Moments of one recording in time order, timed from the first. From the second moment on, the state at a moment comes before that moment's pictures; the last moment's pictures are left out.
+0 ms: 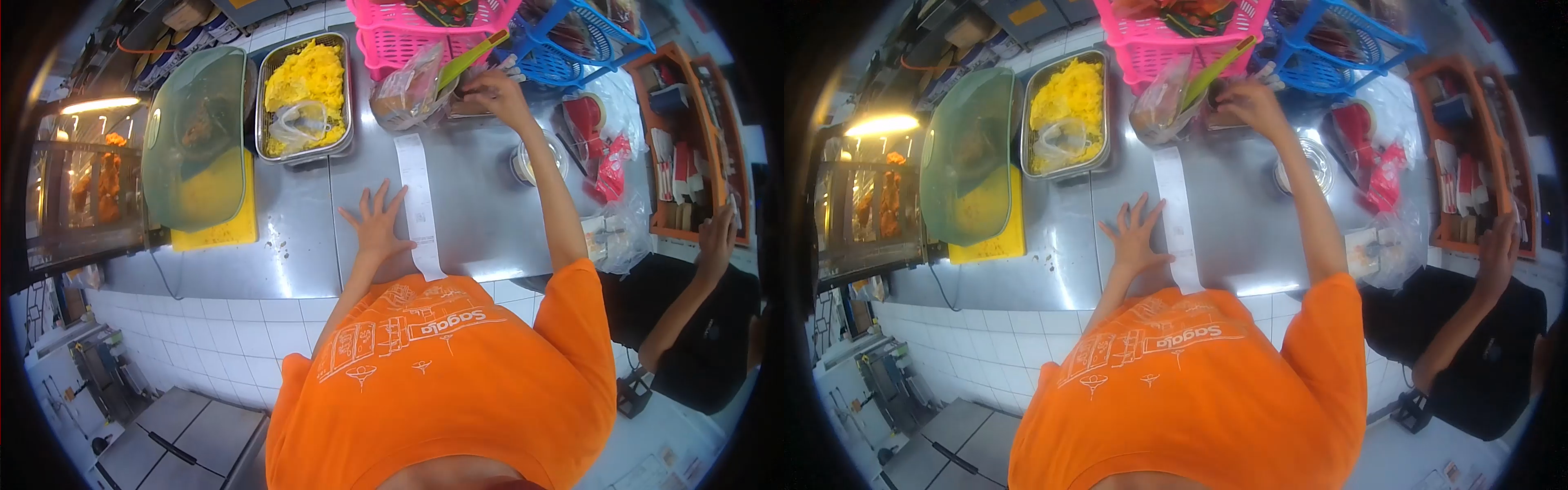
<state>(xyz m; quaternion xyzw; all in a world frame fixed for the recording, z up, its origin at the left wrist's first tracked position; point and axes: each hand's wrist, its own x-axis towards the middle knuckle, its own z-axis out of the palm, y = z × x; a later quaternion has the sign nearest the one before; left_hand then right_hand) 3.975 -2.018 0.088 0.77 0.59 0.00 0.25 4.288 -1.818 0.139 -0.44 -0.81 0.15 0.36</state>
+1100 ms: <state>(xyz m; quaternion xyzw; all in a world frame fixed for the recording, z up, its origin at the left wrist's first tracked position) 3.978 -2.002 0.086 0.74 0.58 -0.04 0.34 4.138 -2.021 0.073 -0.56 -0.20 0.53 0.60</state>
